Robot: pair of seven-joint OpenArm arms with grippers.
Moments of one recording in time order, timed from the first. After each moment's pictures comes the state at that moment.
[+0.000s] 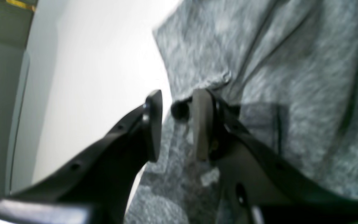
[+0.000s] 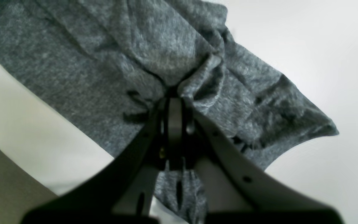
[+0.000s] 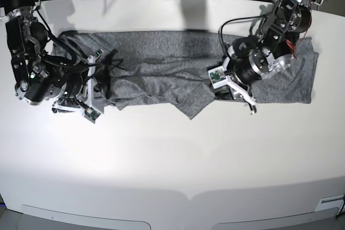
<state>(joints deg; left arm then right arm) 0.4 -17.3 21.0 82.9 34.3 -28.7 -0.2 2.9 34.6 -8.9 104.3 34.4 34.8 -71.6</state>
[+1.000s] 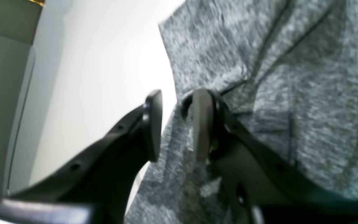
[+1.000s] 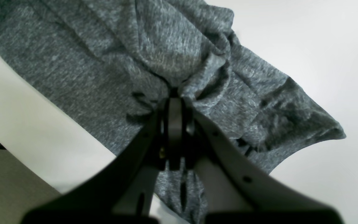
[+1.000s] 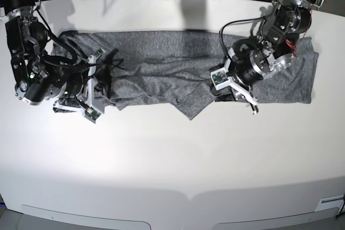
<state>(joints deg) -0.4 -17.1 21.0 78.9 32.6 -25.0 -5.0 2.9 34.6 -8.9 104.3 36.0 34.8 -71.6</state>
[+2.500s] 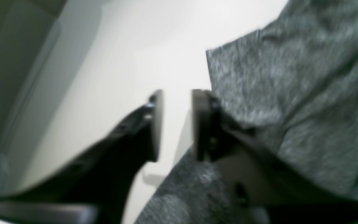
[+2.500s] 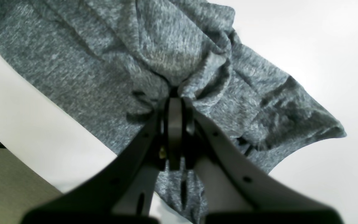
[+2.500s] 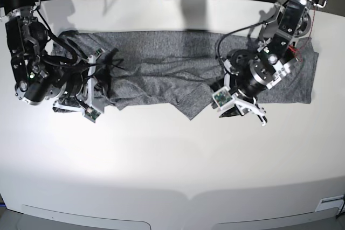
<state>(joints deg) -0.5 -17.6 21.0 87.5 22.9 -23.2 7.9 2.9 34.6 -8.9 104.3 36.0 34.8 -72.2</state>
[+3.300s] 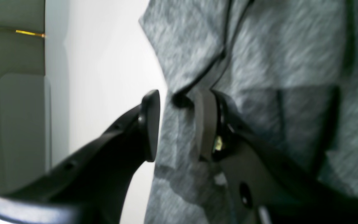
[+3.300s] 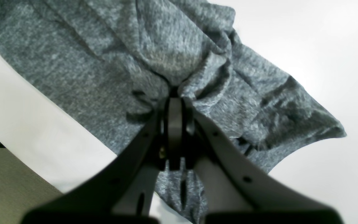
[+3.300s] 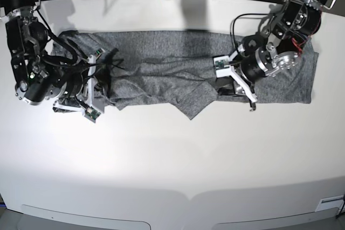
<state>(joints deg) -0.6 -22.6 27.0 82.3 41.8 -24.6 -6.3 2.9 34.6 -8.9 104.3 36.0 34.8 -72.2</state>
